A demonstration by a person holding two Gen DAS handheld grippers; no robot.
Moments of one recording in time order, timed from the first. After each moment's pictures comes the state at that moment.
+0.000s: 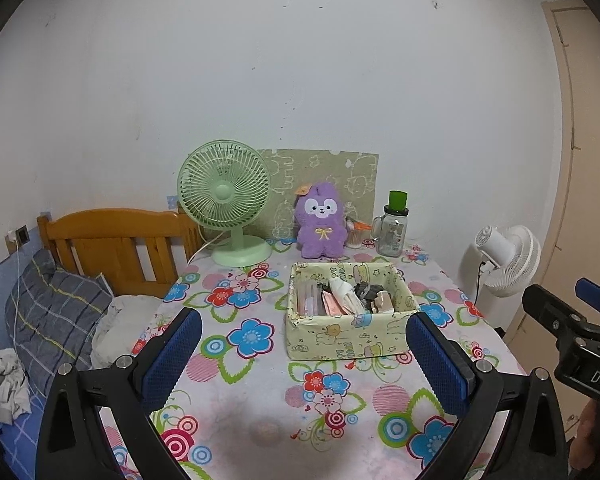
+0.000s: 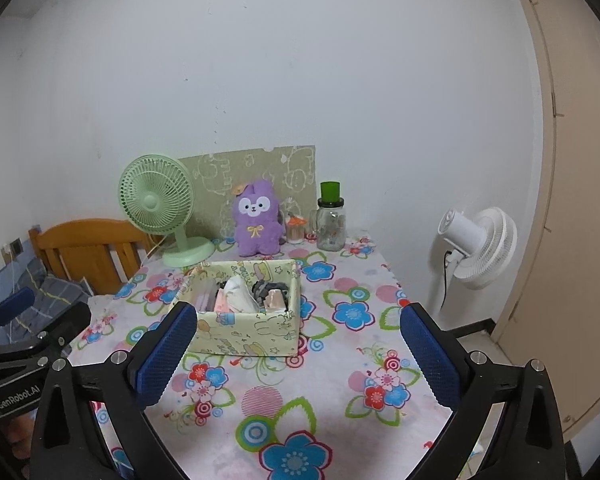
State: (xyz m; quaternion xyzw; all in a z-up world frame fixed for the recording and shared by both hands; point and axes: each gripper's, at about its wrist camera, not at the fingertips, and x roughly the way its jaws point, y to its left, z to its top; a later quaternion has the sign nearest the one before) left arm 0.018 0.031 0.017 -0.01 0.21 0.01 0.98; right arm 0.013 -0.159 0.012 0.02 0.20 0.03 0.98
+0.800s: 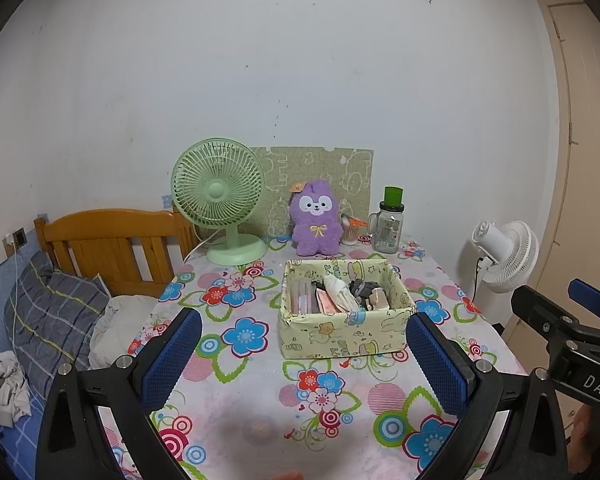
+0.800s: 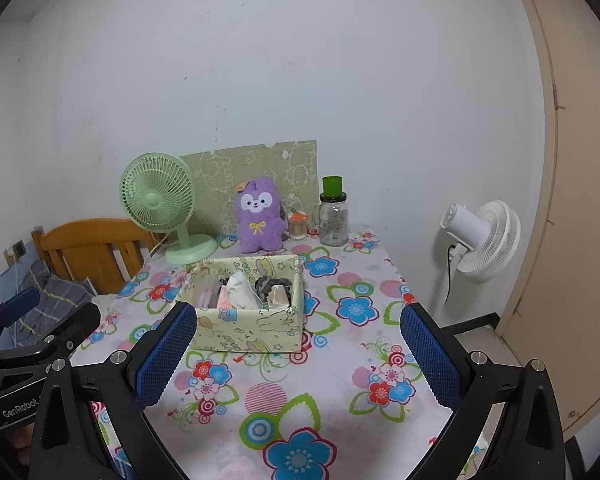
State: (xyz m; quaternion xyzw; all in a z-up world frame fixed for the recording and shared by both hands) left arm 0.022 0.026 0.015 -0.01 0.22 0.00 0.98; right arm 0.019 -0.159 0.008 0.03 0.22 0.04 0.98
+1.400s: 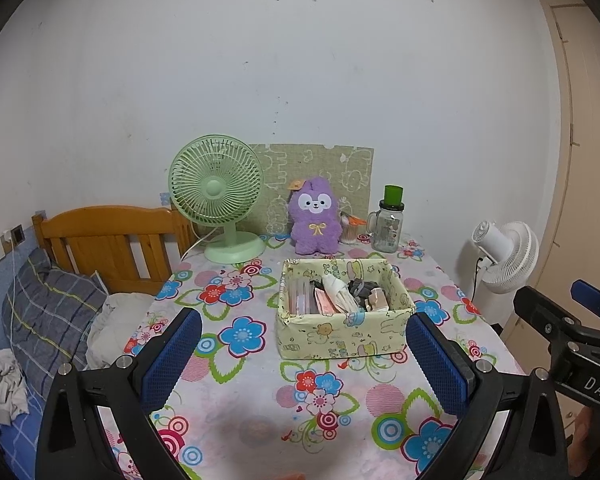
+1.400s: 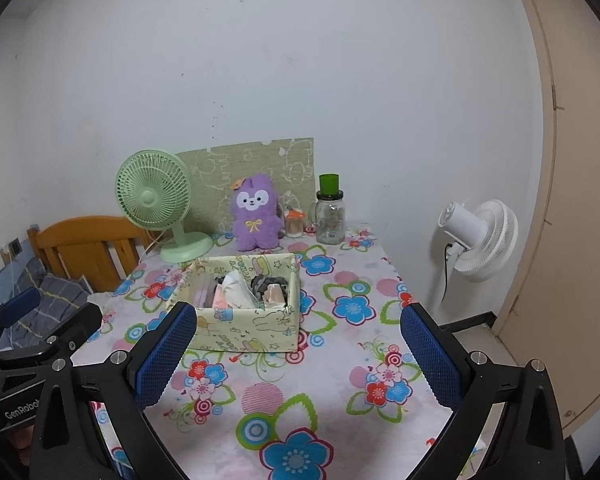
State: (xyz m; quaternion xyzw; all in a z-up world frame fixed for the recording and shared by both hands) left arm 0.024 0.022 0.012 -0.01 0.22 0.01 0.98; right arm 0.022 -0.159 0.008 0.02 0.22 0.03 0.98
